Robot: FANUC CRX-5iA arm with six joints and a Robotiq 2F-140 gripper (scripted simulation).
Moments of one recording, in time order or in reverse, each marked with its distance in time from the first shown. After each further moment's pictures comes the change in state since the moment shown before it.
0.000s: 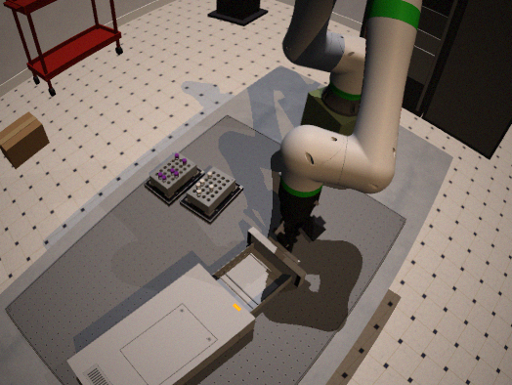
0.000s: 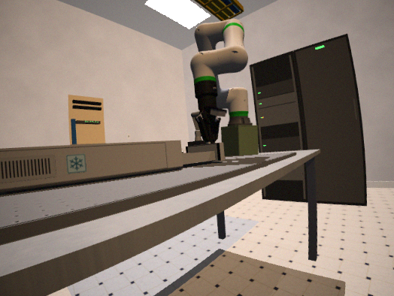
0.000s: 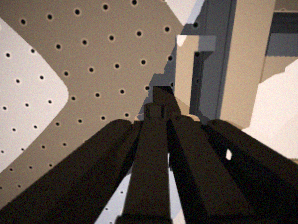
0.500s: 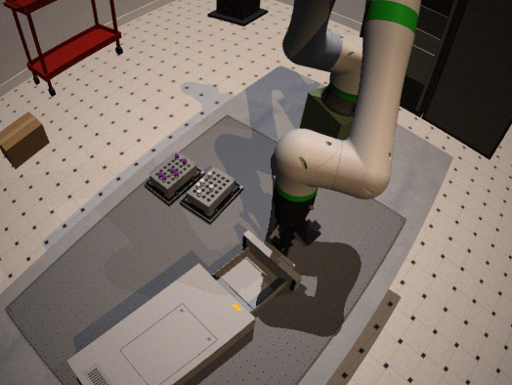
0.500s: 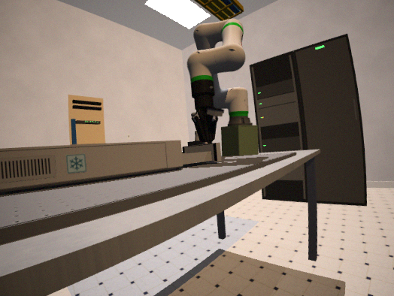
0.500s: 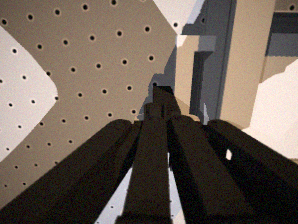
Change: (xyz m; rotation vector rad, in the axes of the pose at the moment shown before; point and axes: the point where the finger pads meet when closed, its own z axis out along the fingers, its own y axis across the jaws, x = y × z) arm 0.000 0.017 0.000 0.000 0.000 0.000
